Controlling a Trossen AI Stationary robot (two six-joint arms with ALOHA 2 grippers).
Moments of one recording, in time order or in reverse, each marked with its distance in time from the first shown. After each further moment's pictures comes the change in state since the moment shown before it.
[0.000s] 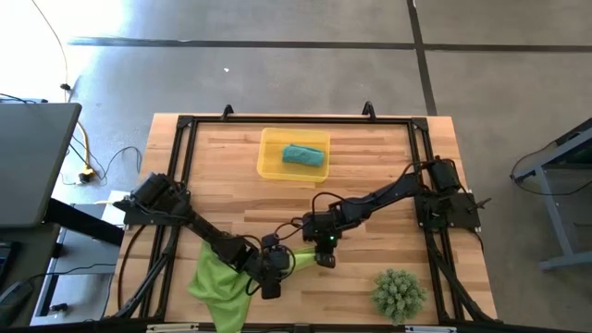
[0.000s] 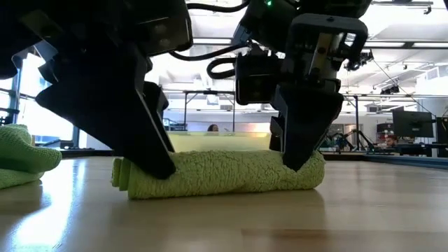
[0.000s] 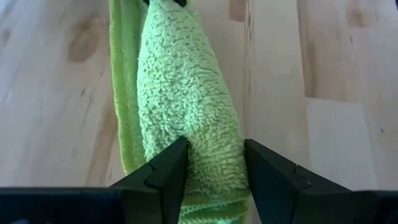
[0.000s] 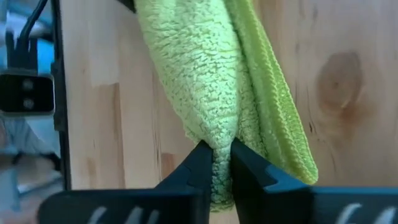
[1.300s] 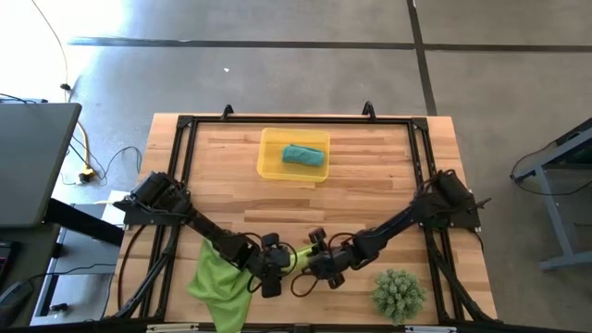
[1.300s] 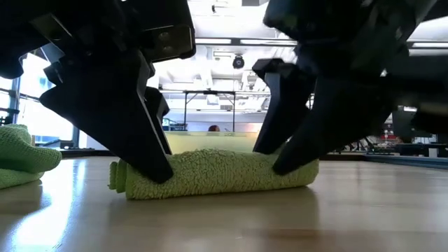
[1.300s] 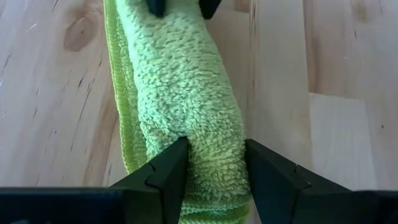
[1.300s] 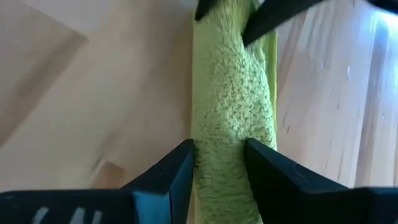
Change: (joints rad) left arm 0.032 0.005 -0.001 -0.031 0.053 -0.019; right arm 0.288 -0.009 -0.005 0.122 0.743 -0.588
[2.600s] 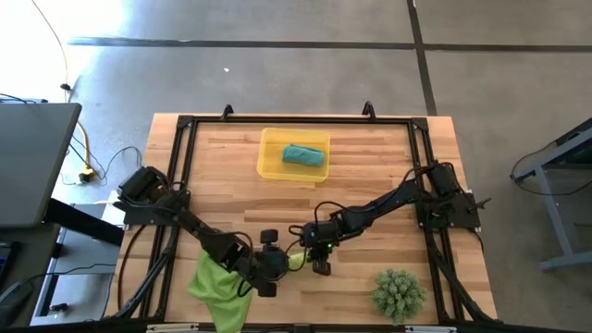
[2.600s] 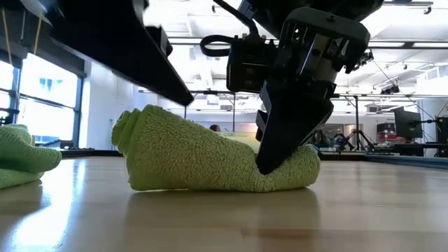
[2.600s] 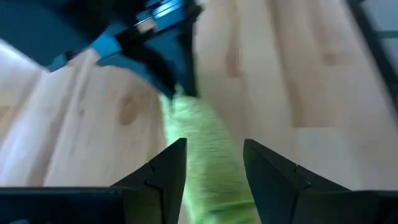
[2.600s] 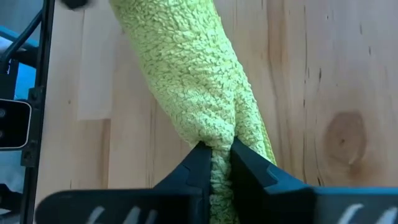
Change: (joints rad) left arm -0.048 -0.128 0.000 0.008 -0.218 0.203; right arm -0.211 0.034 0.001 0.001 -0.553 0.584
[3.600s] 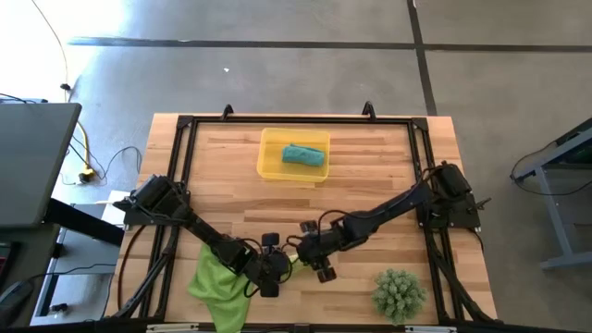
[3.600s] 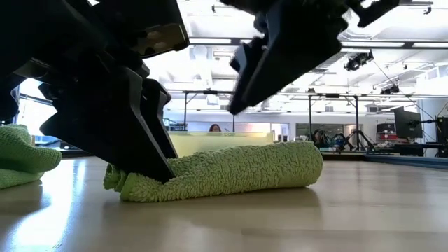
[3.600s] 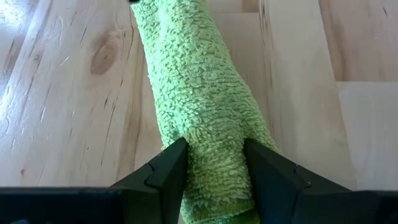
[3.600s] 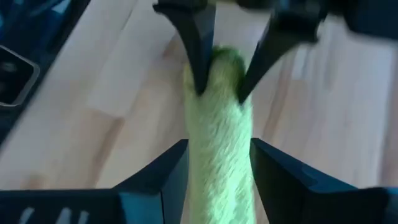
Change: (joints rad) left arm 0.009 0.149 0.002 0.001 0.061 -0.071; right arm 0.081 -0.076 0.172 -0.188 0.215 -0.414
